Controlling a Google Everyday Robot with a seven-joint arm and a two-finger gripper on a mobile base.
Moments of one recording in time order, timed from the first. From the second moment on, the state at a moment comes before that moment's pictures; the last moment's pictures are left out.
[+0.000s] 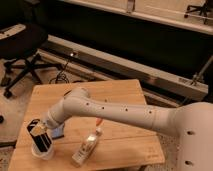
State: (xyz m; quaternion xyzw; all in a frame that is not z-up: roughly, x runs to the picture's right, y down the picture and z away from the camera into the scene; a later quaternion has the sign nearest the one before) arm -0.309 0.165 0.627 0.35 -0.44 -0.78 0.28
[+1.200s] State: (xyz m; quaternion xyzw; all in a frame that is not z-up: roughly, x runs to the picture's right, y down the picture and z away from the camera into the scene) arm -0.322 0.186 0.642 0.35 -0.38 -0.82 0.24
